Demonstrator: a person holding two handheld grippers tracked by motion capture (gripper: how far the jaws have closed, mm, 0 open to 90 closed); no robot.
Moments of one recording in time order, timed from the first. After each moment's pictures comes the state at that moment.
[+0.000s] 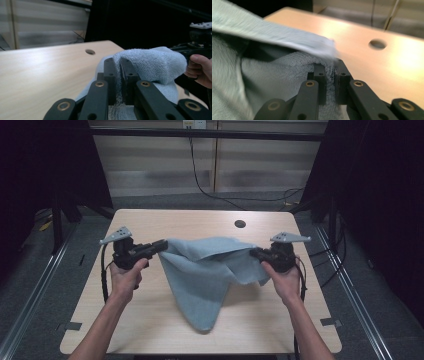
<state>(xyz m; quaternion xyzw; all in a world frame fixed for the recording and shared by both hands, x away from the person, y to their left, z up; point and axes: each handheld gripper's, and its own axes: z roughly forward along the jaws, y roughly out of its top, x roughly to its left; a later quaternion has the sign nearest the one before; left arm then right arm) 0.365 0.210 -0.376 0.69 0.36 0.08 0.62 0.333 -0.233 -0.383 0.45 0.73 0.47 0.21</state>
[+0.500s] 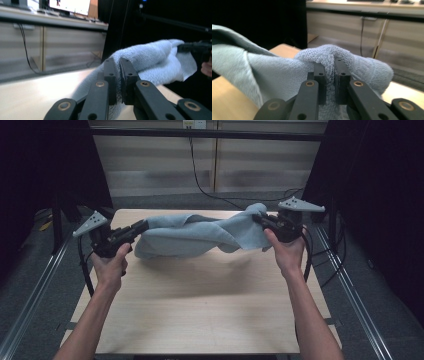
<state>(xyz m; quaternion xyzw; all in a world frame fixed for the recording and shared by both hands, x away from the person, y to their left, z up) 0.352 0.237 -0.361 0.67 0.36 0.15 0.63 0.352 -0.226 -0.318 0.43 0.69 0.52 0.26</state>
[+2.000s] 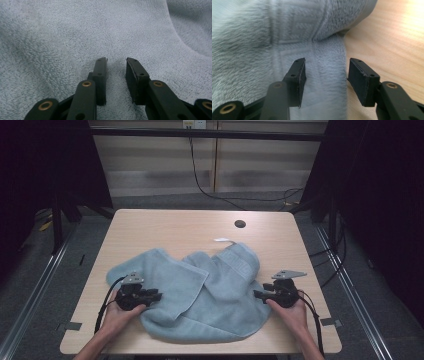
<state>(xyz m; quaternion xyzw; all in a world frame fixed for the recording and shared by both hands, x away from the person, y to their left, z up) 0.310 0.232 -0.503 0.83 0.36 0.05 0.42 0.283 -0.253 -0.498 0.48 0.79 0.36 0.14</state>
